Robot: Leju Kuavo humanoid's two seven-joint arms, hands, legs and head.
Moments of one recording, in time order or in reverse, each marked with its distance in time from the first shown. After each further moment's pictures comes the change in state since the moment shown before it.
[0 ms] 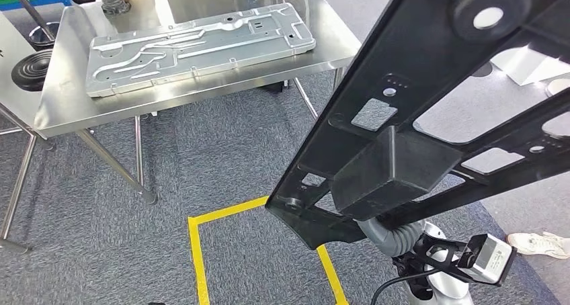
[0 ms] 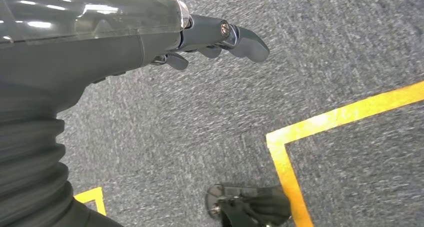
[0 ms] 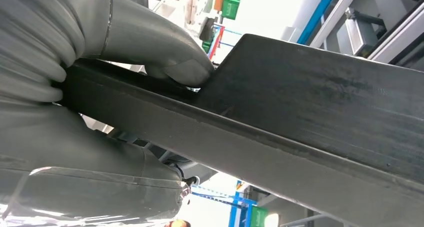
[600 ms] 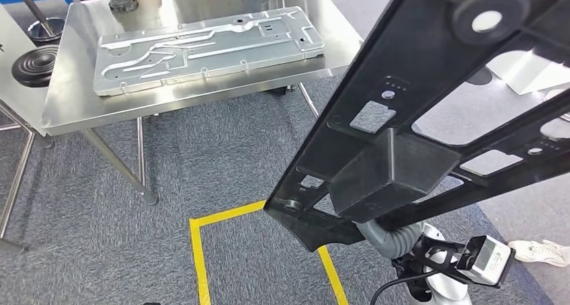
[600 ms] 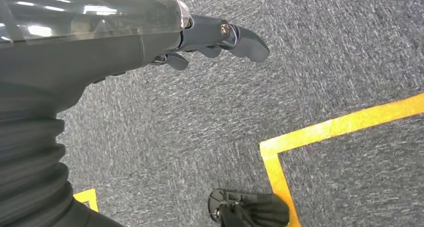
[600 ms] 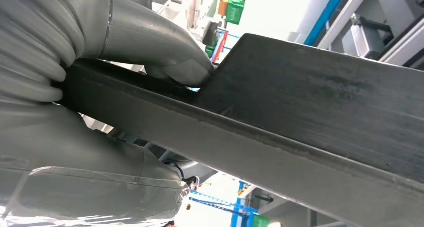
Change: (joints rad) left arm -0.003 0.000 0.000 0.000 0.003 -0.001 -0.003; right arm 0.003 0.000 0.000 0.001 0.000 0.001 0.000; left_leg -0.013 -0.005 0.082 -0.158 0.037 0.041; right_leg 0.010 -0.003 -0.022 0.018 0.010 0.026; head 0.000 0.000
